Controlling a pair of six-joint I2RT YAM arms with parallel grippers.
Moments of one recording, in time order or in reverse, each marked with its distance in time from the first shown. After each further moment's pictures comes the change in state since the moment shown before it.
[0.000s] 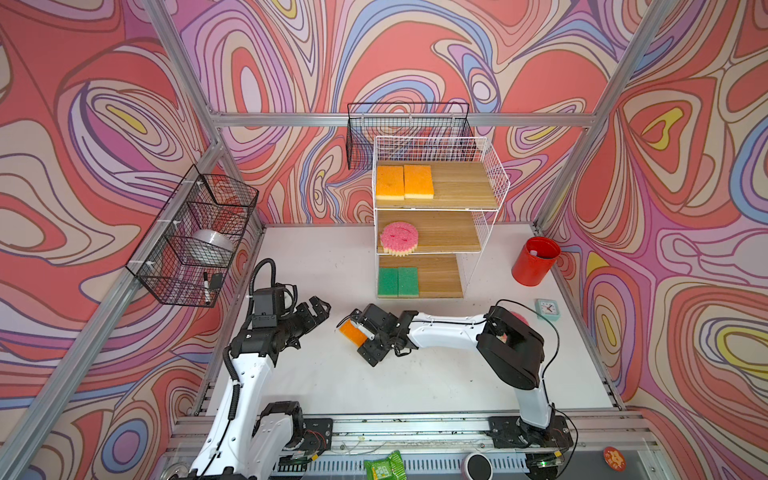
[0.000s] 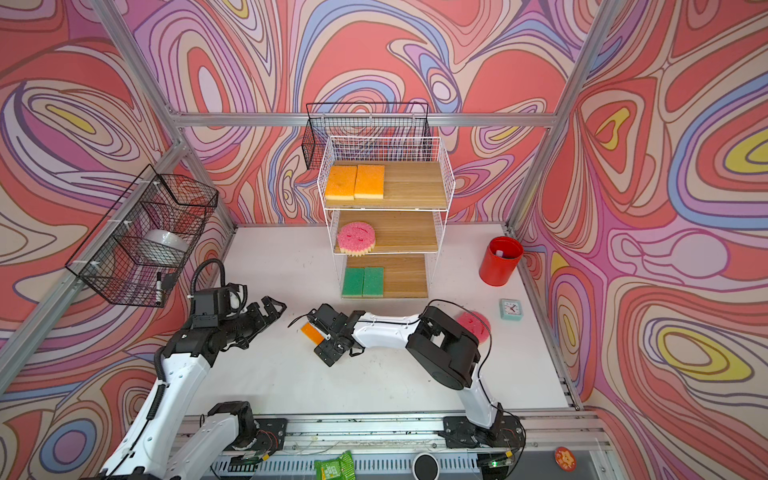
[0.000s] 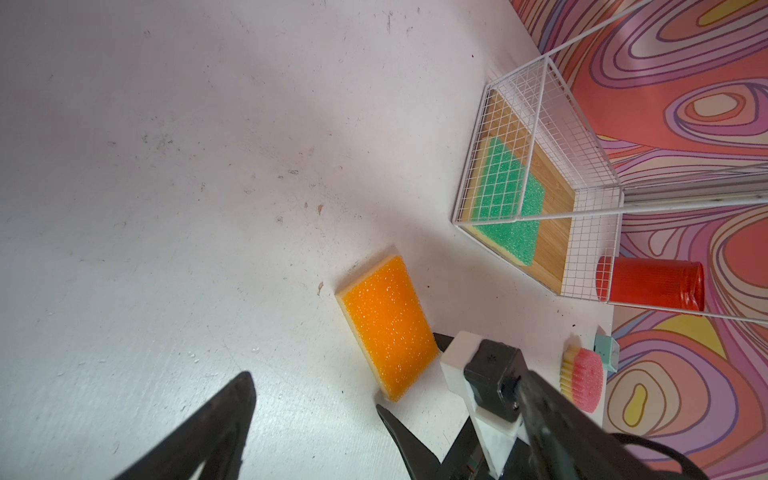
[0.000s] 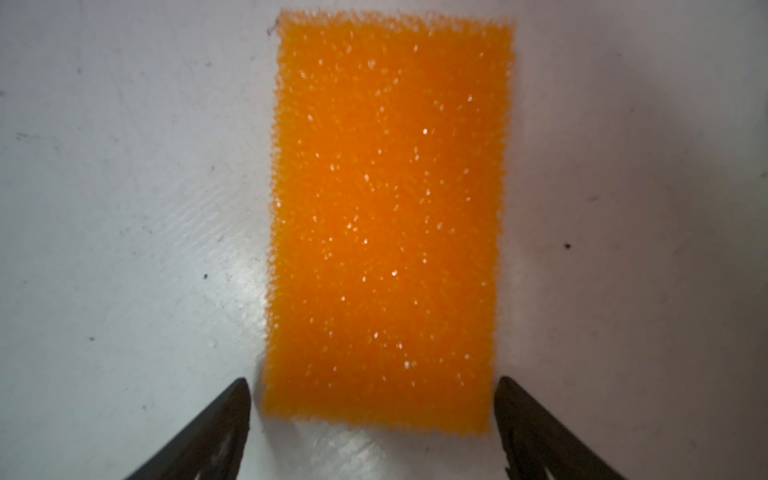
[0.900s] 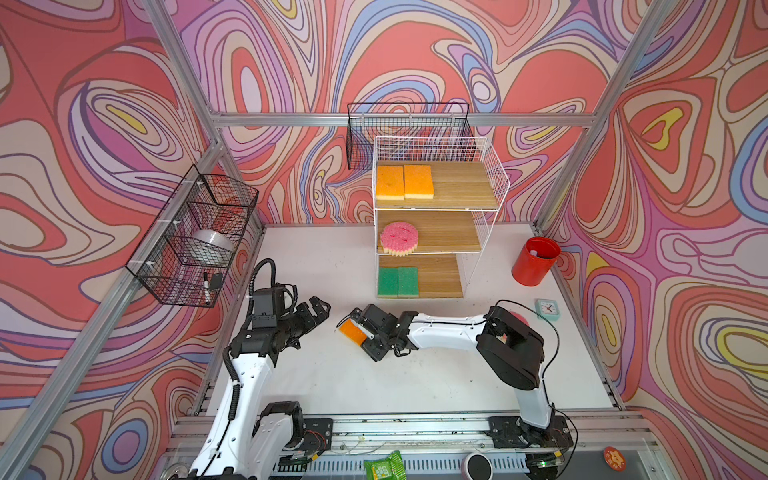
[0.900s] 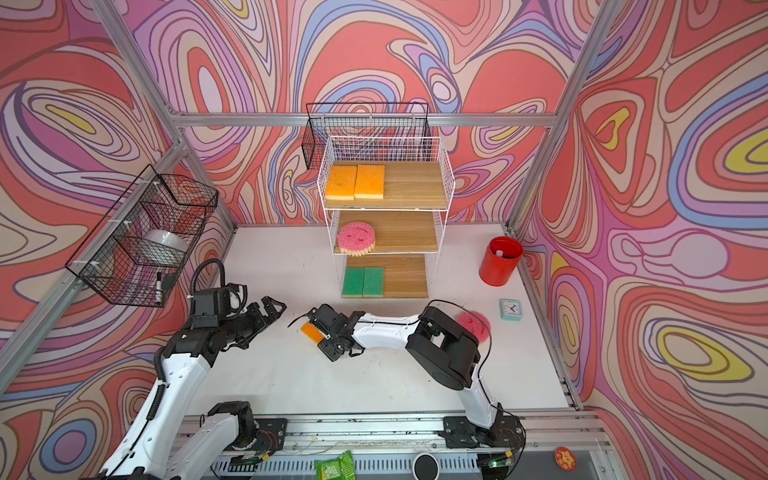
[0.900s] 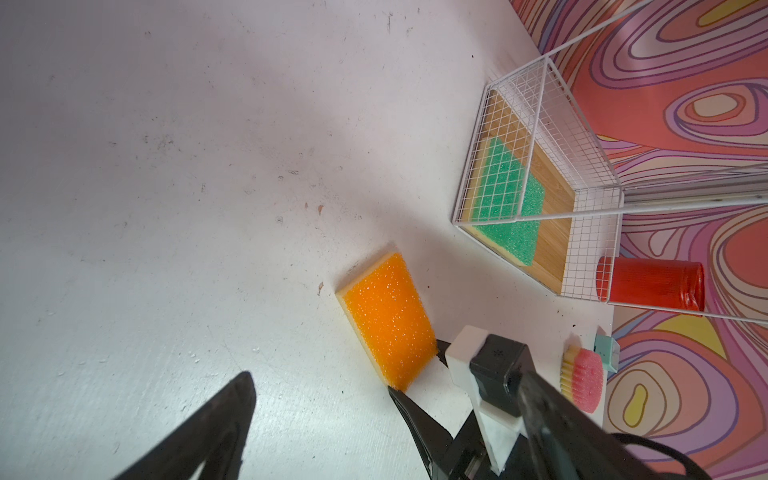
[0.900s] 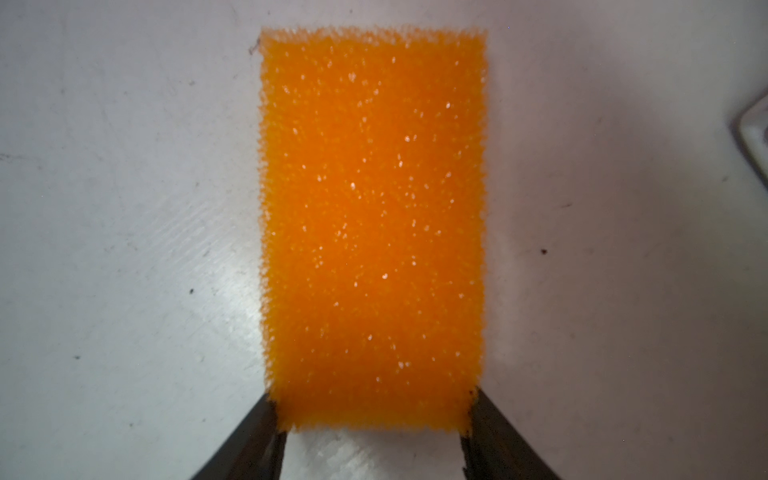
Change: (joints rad) left arm 0.000 -0.001 0.000 0.000 0.000 0.000; right arm 0.001 0.000 -0.001 0.015 0.029 0.015
